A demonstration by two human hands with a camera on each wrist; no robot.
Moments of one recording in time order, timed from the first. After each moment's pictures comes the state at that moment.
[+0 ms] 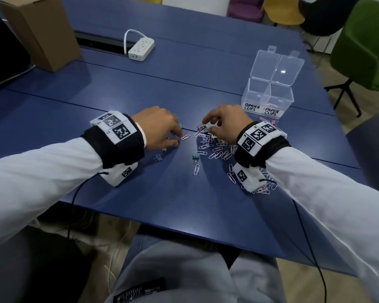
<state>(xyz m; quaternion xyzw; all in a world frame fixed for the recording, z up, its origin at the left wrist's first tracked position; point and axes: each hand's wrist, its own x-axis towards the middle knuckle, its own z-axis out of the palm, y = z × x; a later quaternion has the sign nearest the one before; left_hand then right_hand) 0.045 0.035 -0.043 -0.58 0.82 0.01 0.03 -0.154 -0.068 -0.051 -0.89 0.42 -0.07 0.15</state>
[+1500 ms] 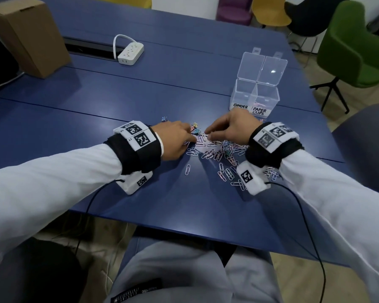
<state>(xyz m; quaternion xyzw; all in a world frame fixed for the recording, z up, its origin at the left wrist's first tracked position) -0.007 0.024 -0.056 -0.57 0.82 0.02 0.06 -0.195 -0.054 -0.024 -0.85 0.44 -0.07 0.29</state>
